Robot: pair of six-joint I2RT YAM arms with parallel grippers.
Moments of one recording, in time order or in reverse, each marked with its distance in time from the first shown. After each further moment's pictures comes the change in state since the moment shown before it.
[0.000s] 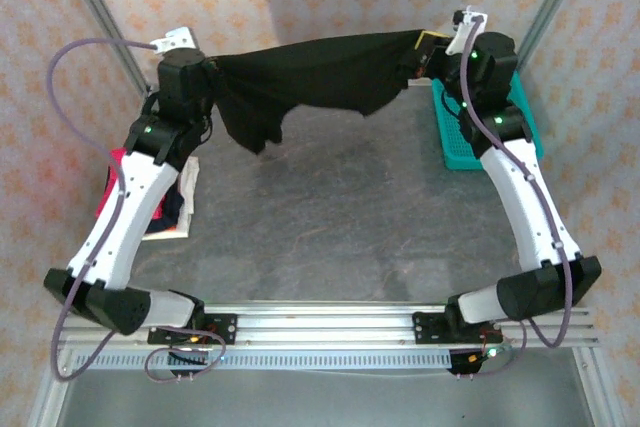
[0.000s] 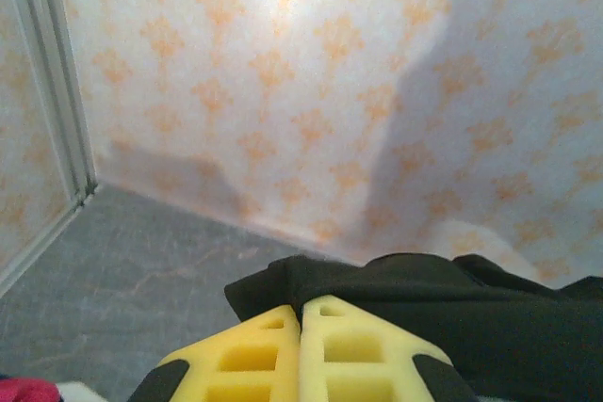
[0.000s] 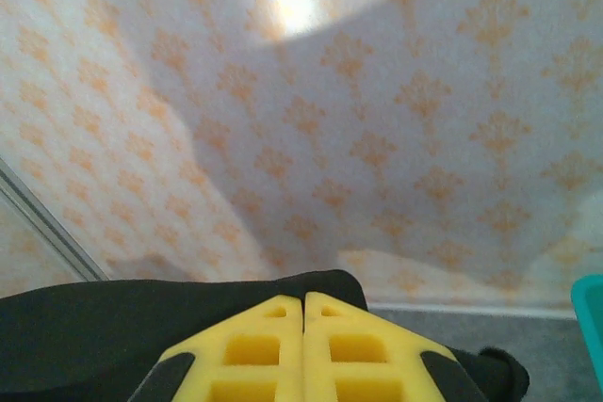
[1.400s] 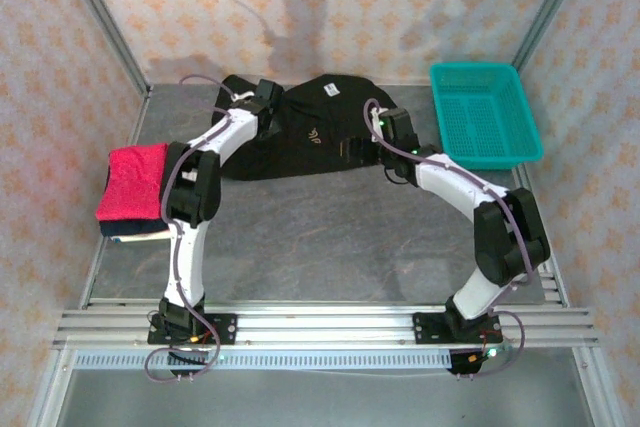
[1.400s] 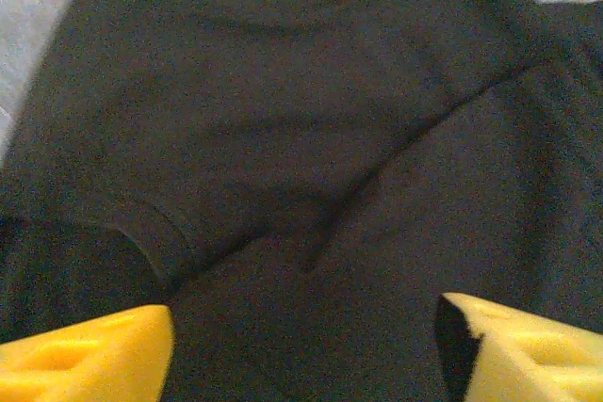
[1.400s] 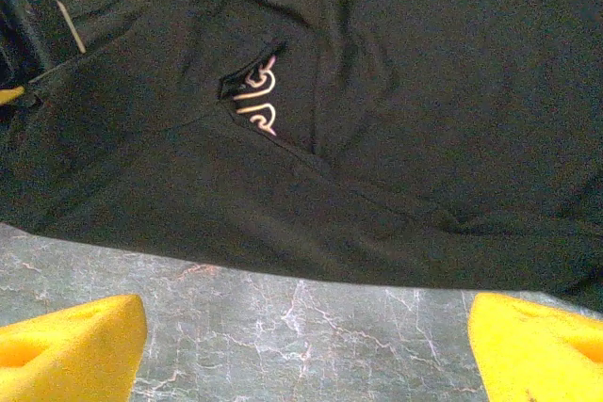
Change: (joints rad) left arm 0.028 0.896 0.214 -0.146 0.093 -0.410; right arm 0.206 0.263 -0.459 0.054 0.001 0.008
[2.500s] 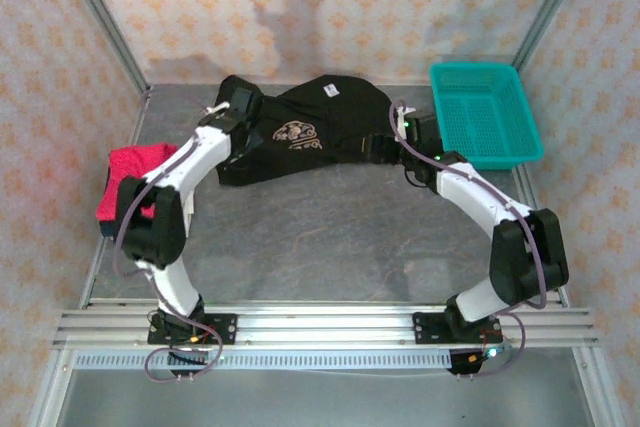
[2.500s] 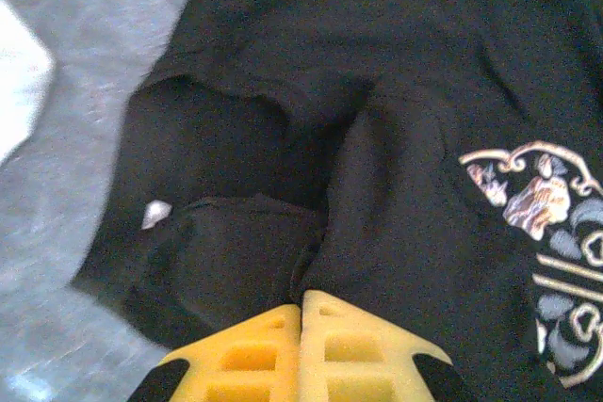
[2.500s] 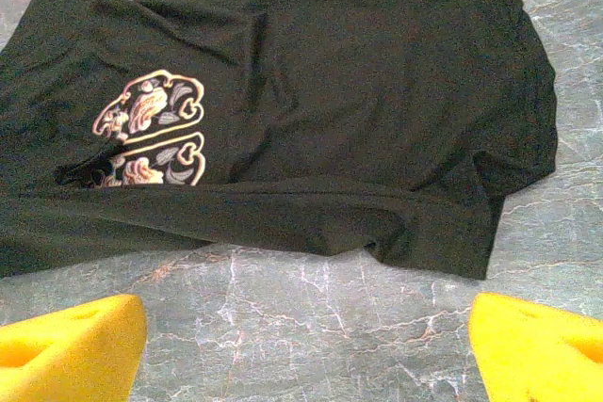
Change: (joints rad) left arm 0.000 -0.498 -0.448 -0.022 0.027 -0.082; right arm -0.097 -0.131 -0.091 0.003 0.016 0.000
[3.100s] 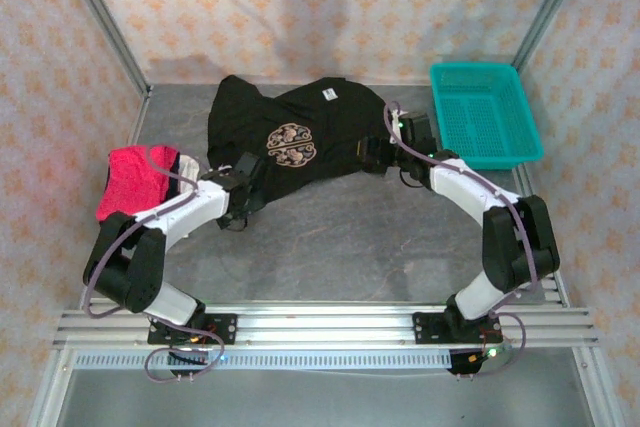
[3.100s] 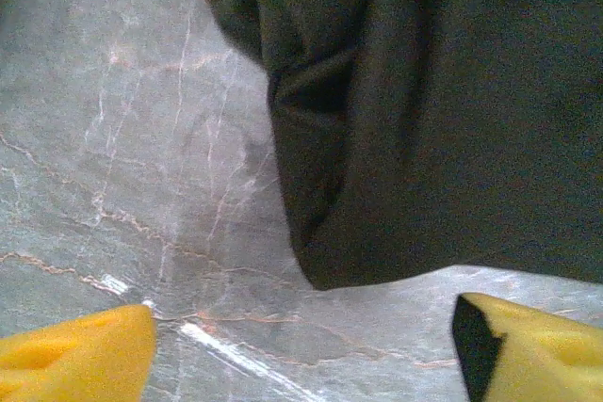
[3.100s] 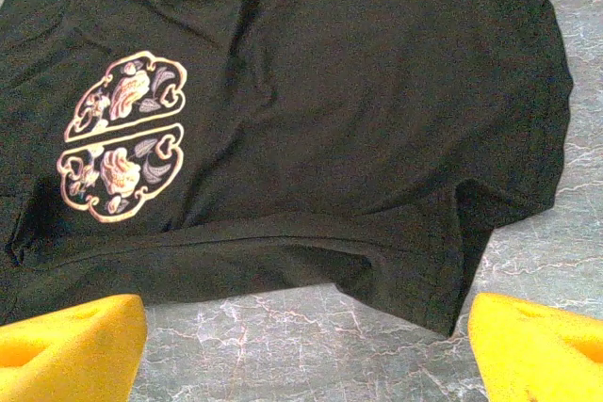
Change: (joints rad) left arm -0.143 -0.252 -0.422 0.004 -0.010 -0.127; right arm 0.000 0.079 0.013 0.021 -0.053 0.028
